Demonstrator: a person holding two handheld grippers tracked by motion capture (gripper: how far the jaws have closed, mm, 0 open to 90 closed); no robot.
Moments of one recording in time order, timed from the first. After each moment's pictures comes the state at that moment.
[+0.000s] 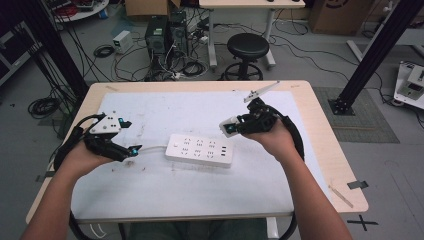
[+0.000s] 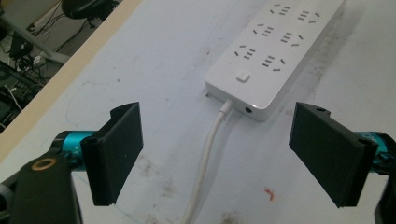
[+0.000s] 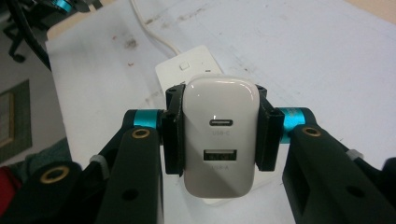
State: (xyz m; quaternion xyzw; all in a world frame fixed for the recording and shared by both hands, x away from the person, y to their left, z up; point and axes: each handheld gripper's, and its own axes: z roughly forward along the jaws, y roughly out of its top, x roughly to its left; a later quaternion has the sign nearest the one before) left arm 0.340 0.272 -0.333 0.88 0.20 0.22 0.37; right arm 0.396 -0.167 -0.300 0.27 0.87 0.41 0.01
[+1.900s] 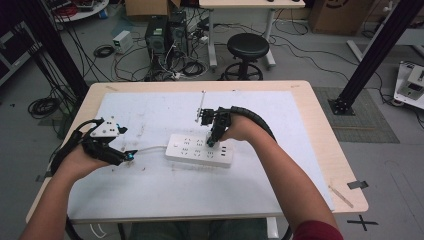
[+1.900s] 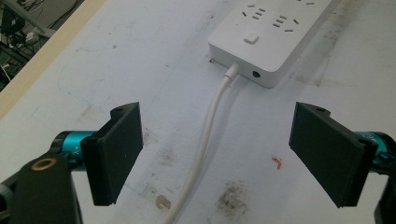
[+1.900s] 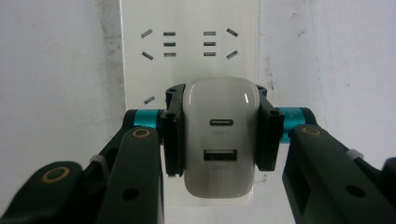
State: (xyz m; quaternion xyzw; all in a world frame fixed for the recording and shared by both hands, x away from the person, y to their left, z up) left arm 0.342 0.279 -0.353 0.89 0.21 0.21 0.34; right arm 0.447 -0.055 -0.353 0.08 0.99 0.09 0.01
